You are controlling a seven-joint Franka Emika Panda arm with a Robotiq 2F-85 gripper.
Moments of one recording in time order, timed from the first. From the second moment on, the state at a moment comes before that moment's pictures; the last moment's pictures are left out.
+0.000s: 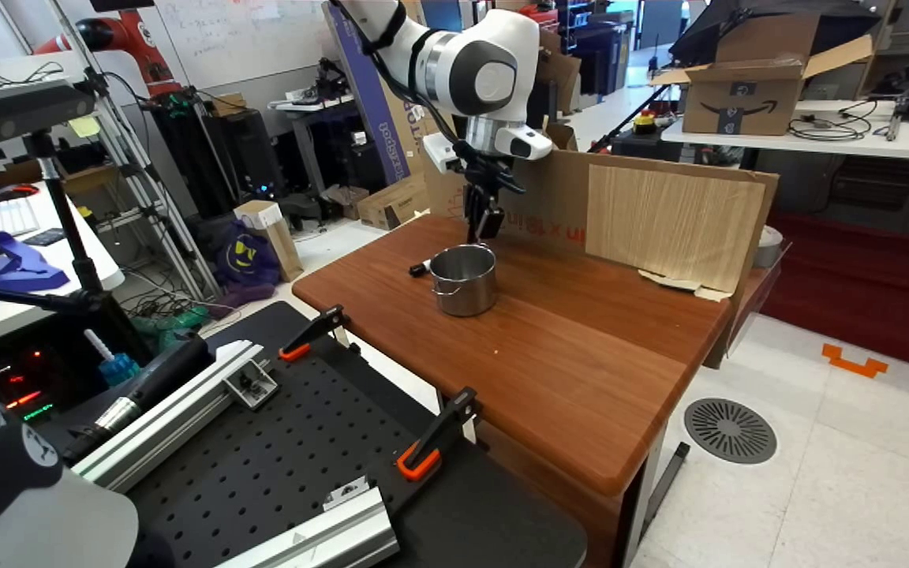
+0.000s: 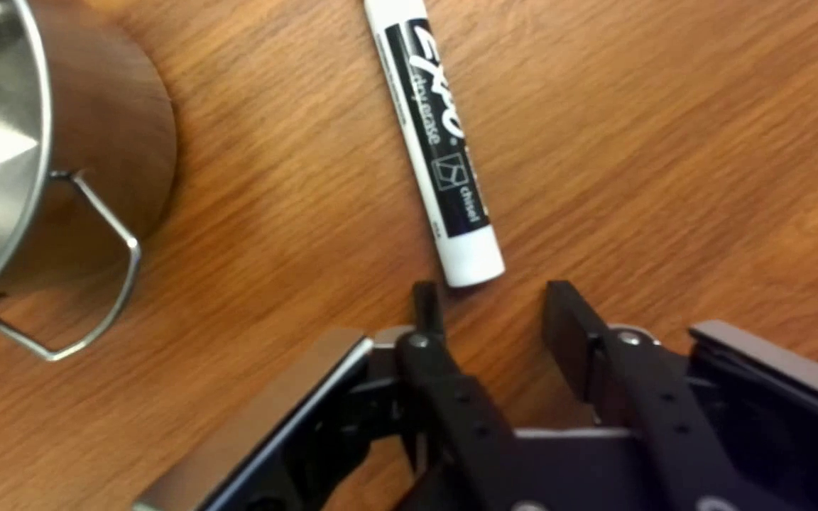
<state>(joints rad) 0.16 0.79 -0.03 -1.63 0.22 2.23 0.50</state>
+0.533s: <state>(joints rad) 0.16 0.80 -0.03 -1.62 0.22 2.23 0.50</state>
